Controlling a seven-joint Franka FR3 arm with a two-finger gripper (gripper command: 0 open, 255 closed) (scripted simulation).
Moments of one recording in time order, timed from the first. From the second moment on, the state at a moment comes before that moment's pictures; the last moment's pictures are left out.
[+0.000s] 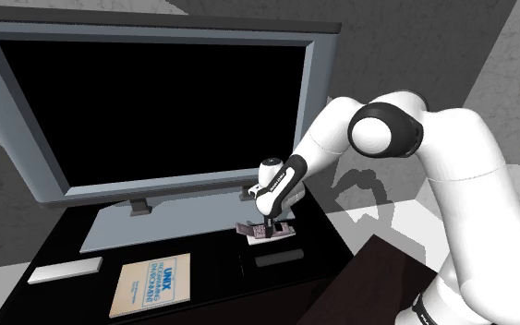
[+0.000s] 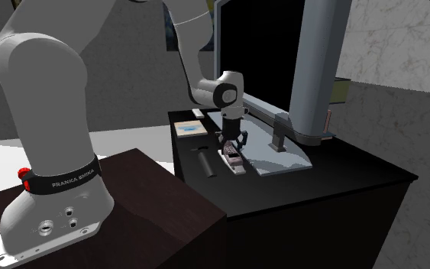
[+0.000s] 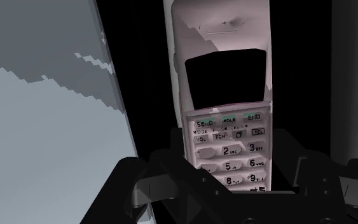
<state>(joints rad) 0.10 0.65 -0.06 -2.08 0.06 2.71 -0.86</state>
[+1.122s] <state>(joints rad) 0.12 0.49 -0.07 -2.12 0.05 2.60 -0.85</state>
